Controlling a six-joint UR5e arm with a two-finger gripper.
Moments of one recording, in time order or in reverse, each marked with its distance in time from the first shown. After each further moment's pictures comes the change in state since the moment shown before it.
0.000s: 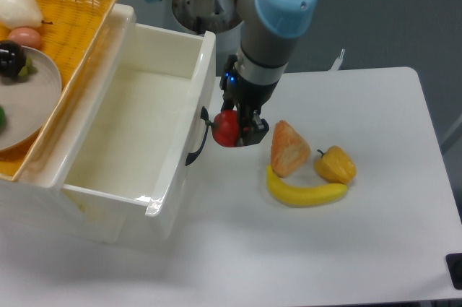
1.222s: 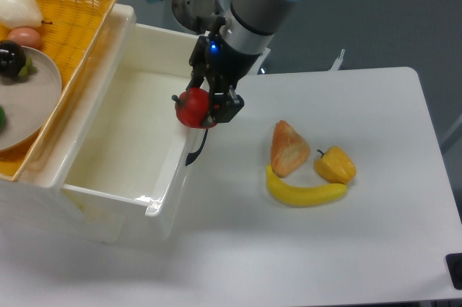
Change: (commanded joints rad) arm -0.052 0.054 -0.005 -0.074 -0.153 0.002
